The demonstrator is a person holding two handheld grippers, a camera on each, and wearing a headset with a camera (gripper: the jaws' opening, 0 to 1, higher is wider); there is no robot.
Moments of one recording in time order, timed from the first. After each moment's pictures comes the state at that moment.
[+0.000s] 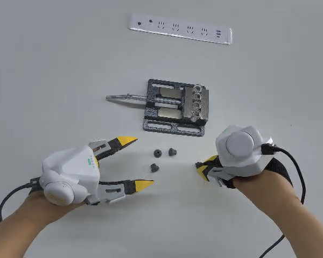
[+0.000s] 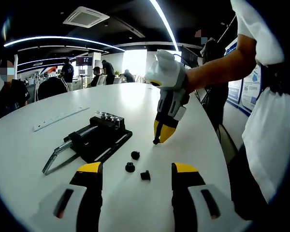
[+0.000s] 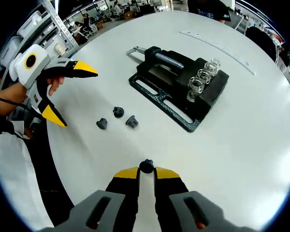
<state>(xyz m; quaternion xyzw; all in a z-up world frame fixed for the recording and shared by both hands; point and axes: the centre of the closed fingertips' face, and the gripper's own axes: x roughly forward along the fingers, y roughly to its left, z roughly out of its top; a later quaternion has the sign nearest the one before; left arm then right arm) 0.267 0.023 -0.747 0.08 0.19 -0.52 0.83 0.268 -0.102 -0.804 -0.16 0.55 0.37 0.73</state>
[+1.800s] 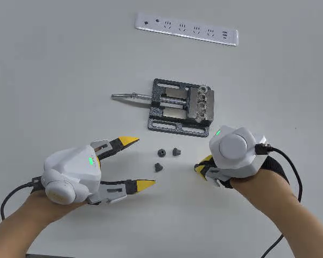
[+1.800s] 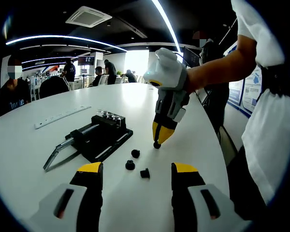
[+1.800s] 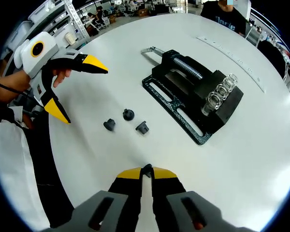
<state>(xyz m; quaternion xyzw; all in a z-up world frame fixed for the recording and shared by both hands) 0.265 0.028 -0.747 0.07 0.19 -0.51 0.83 0.265 -0.088 -0.802 -0.20 0.53 0.41 0.71</state>
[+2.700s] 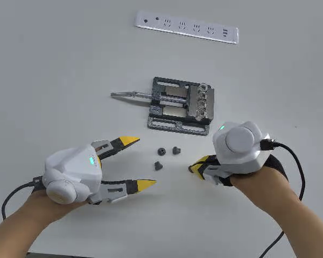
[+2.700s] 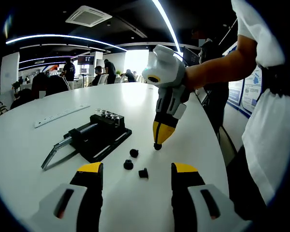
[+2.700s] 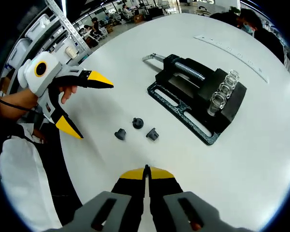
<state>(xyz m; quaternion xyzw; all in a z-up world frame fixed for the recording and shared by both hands) 0.263 0.024 -0.748 0.07 0.19 -0.51 0.83 0.261 -0.074 -0.793 -0.13 0.54 0.42 0.72</state>
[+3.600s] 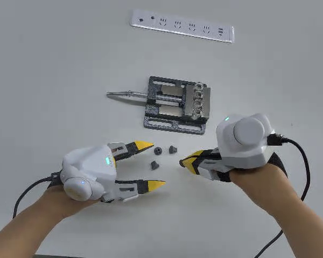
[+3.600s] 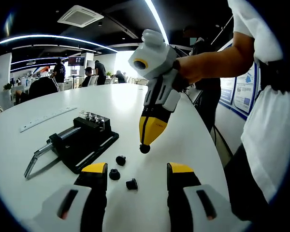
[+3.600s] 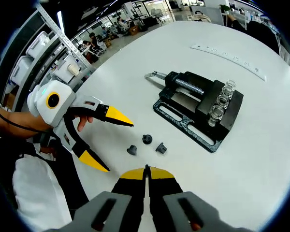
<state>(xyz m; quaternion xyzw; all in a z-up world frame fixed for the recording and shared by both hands) 0.258 -0.009 -0.758 0.07 0.19 -0.55 0.81 0.265 -0.059 -0.776 -0.06 0.53 0.42 0.73</state>
